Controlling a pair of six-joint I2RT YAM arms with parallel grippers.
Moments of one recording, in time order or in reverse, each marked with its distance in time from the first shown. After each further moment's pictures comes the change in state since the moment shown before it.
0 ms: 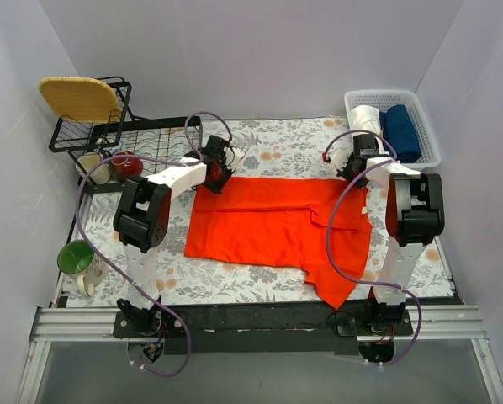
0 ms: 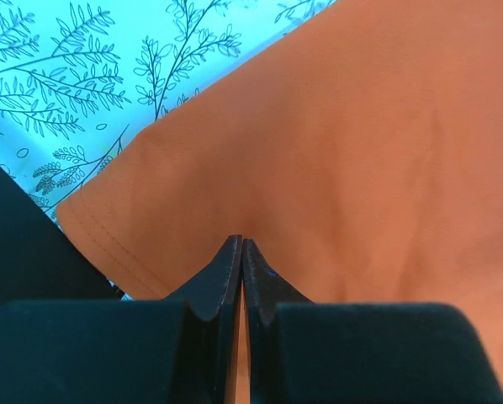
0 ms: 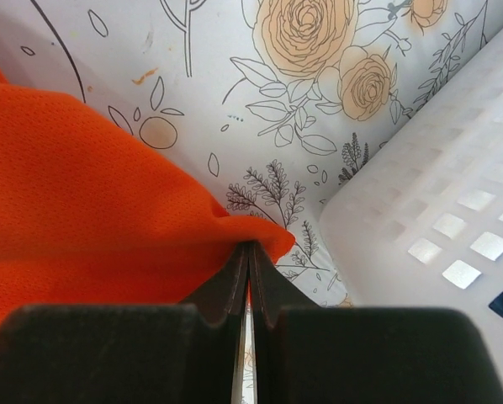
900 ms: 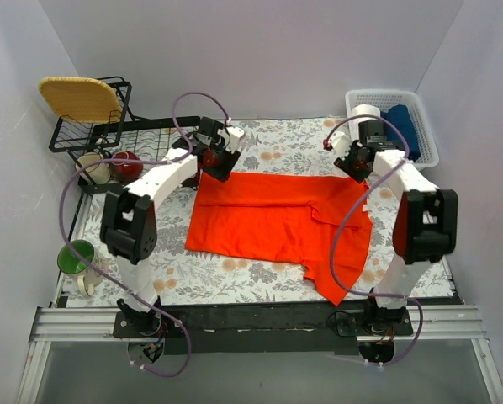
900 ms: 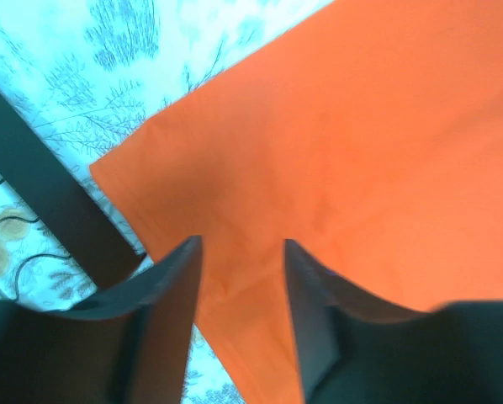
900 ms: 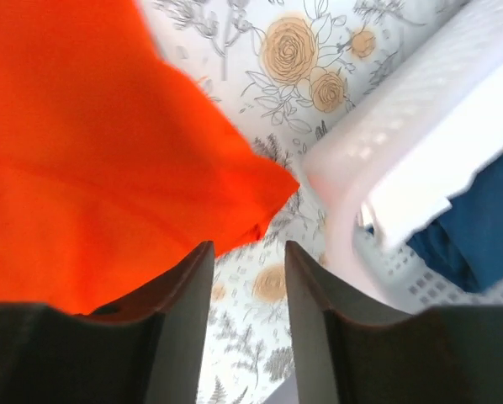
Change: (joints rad) left arm 0.000 -0.080 0.107 -0.103 0.089 -0.047; right arm 0.026 -0.111 0.096 -0.220 -0.060 0.047
